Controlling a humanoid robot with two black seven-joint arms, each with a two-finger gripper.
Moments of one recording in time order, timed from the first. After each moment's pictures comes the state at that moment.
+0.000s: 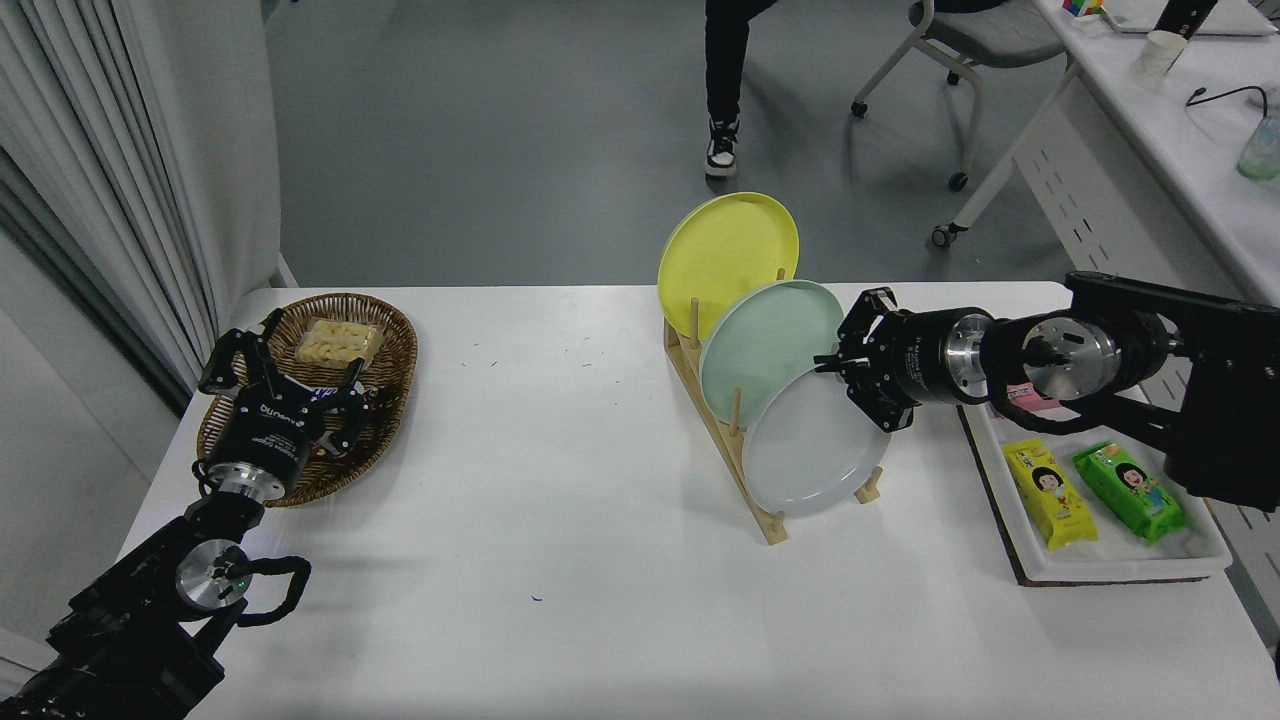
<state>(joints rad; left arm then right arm) -0.46 0.30 -1.06 -0.55 0.23 -0.56 -0.49 1.29 -0.58 -0.08 1.17 0.32 -0.09 -0.31</state>
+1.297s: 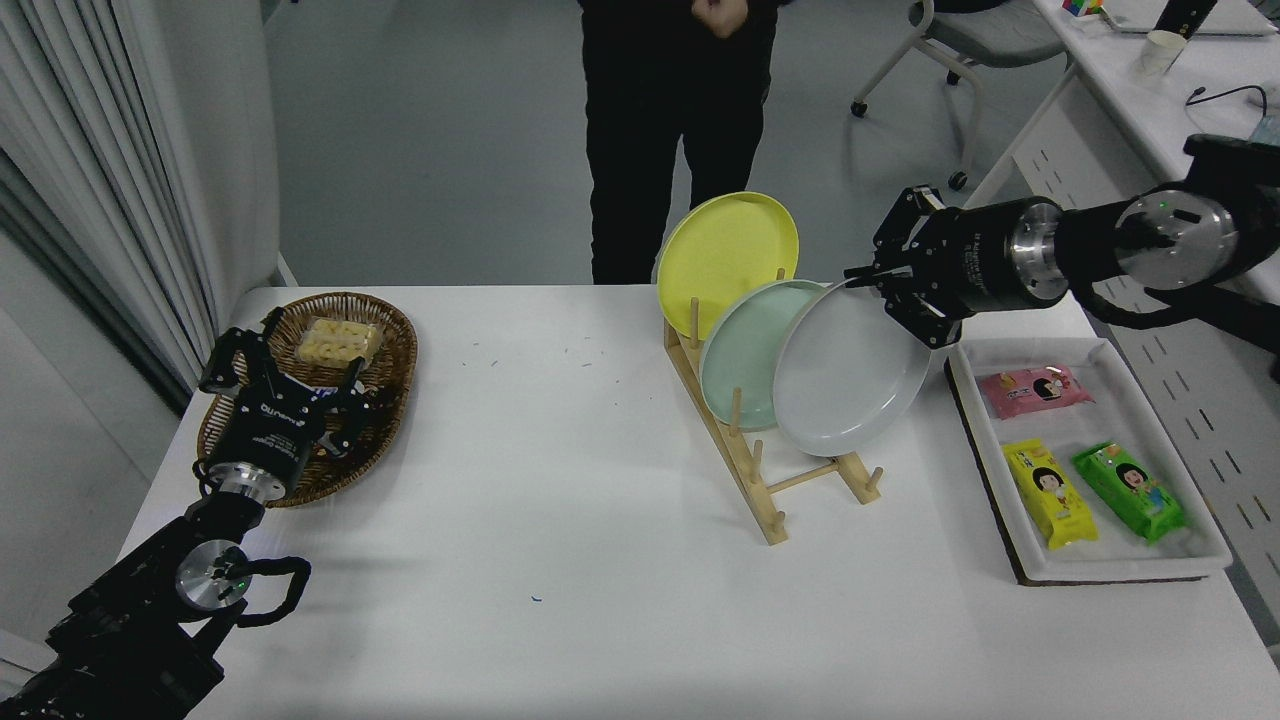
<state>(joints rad) -0.46 0.30 -1.06 -0.55 0.23 -0.56 -0.49 1.62 -0.75 -0.10 1.30 0.47 -0.06 -0.49</state>
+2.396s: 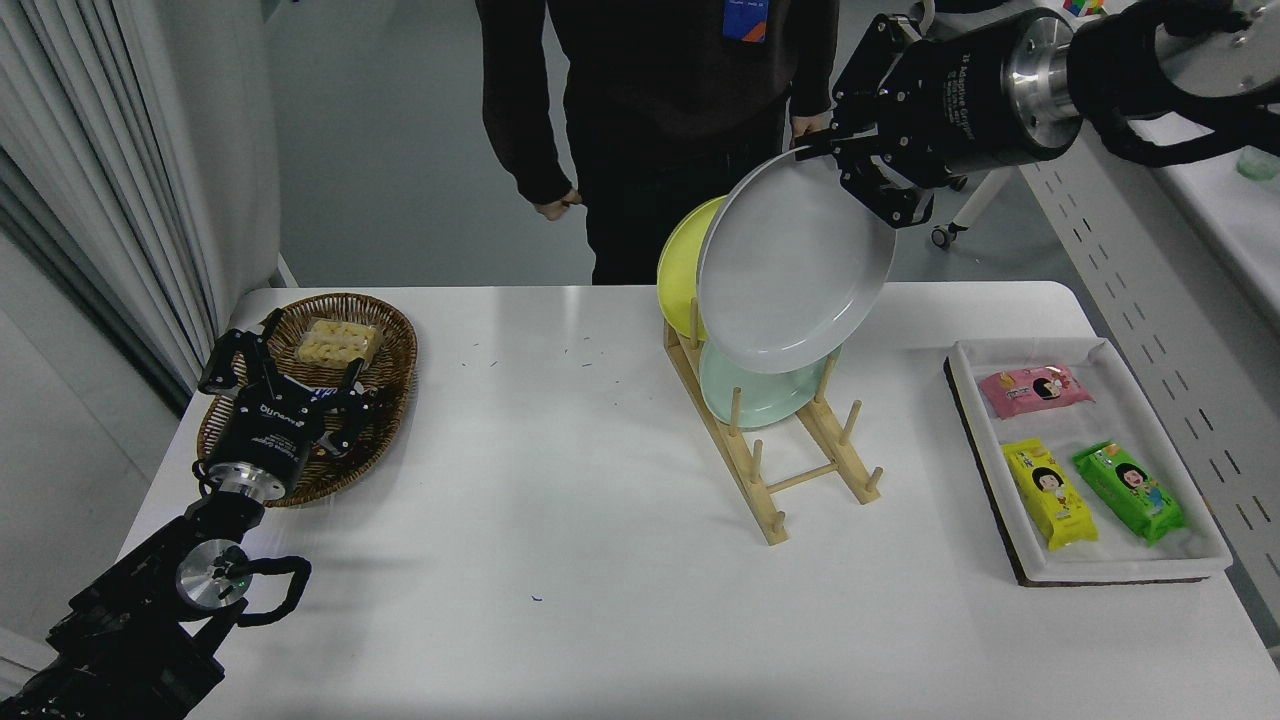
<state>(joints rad) -0.46 0.30 -1.06 -0.55 0.23 -0.56 -0.49 1.82 -0.70 -0.06 1.40 0.58 -0.30 -0.57</state>
